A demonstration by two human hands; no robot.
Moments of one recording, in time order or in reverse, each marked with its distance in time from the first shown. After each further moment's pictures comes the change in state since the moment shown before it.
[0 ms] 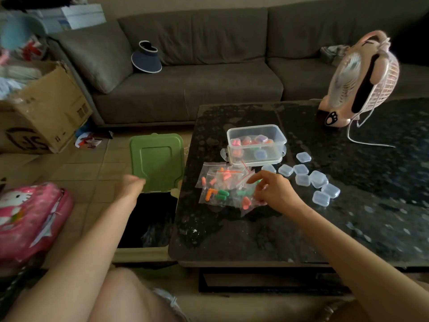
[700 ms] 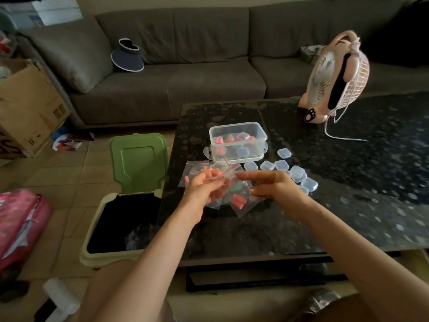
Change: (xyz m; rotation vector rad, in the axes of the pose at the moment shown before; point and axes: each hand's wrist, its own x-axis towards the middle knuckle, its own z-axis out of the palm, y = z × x) left_hand -0.179 0.066 0.101 -0.390 -0.678 0.149; right_hand -0.026 0.020 -0.033 0.536 -0.170 -0.068
